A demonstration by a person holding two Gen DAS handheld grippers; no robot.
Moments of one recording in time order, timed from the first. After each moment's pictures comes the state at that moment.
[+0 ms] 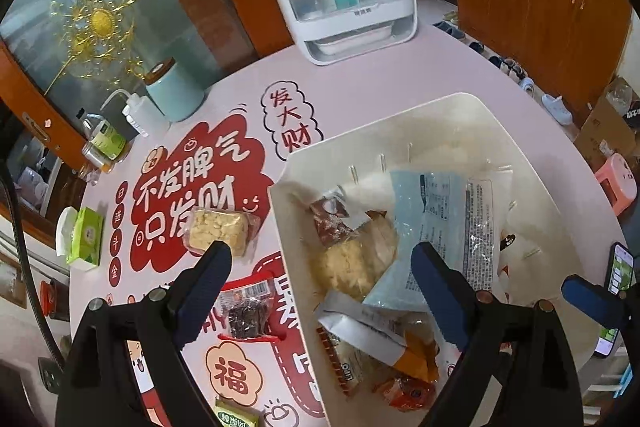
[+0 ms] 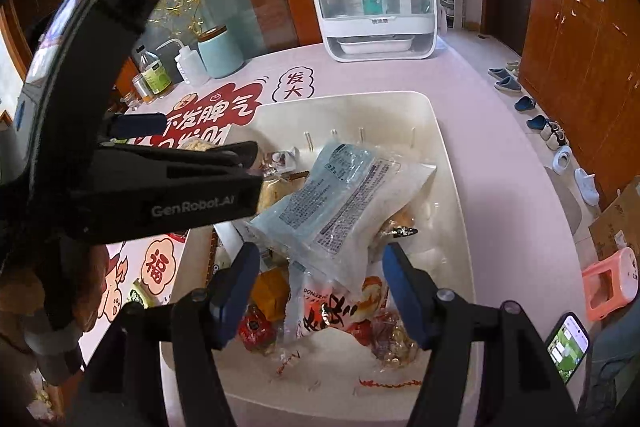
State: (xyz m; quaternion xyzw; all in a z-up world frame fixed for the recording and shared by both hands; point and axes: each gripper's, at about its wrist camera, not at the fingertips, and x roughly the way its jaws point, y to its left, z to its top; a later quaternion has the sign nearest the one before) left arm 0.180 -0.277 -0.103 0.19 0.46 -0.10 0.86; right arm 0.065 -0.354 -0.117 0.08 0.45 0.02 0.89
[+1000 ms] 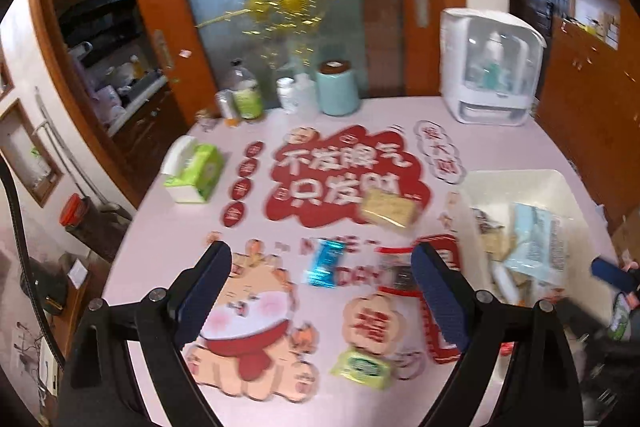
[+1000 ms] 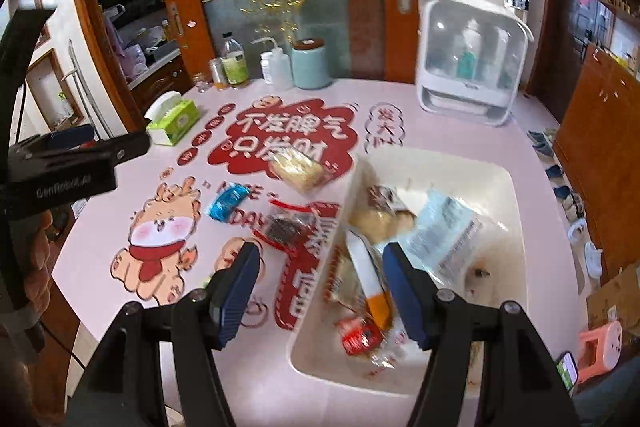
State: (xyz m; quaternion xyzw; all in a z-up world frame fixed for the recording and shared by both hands) left arm 0.095 -0.029 -0.014 0.06 0.38 0.04 0.92; right arm 0.048 -0.227 -0.050 -0.01 0.41 0.10 0.91
